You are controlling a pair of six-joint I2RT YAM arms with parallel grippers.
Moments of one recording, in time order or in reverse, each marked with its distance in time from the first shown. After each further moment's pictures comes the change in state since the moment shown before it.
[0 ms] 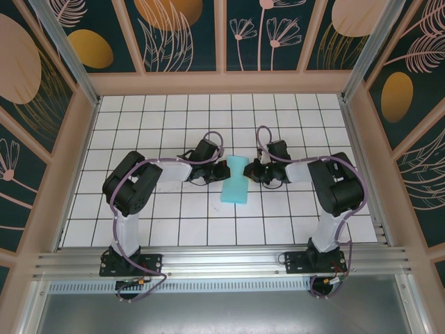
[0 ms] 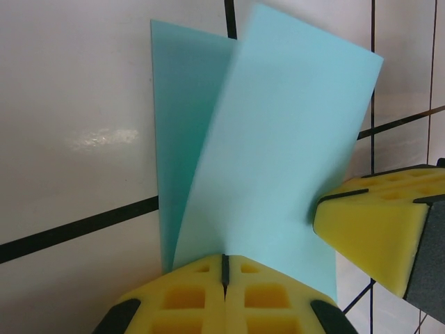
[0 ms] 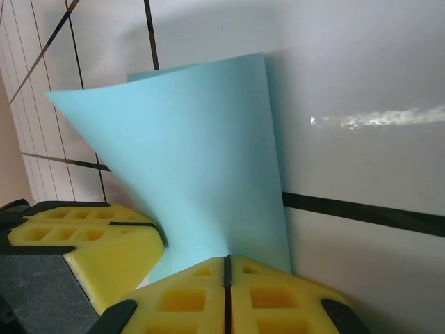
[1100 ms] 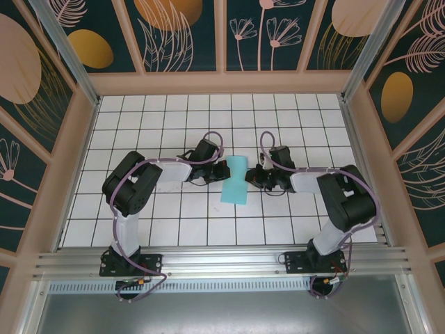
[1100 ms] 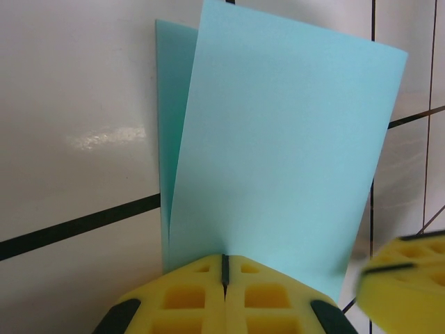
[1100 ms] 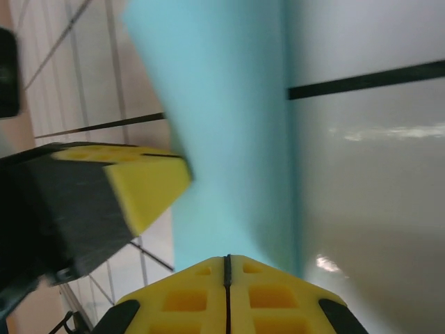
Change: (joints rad) left arm 0.000 -0.002 -0.003 0.002 0.000 -0.004; right arm 0.027 -0.145 -0.132 0.023 0.020 0.026
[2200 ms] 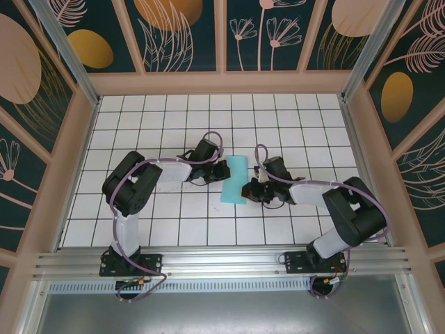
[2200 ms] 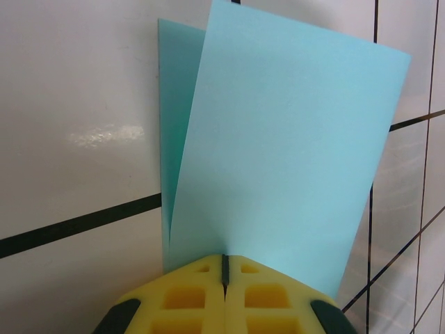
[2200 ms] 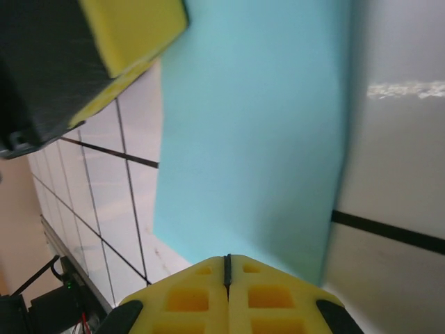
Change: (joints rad) left arm 0.000 0.000 0.000 0.000 0.000 -0.019; right arm 0.130 -0.162 -0.107 -0.085 0.011 0.031
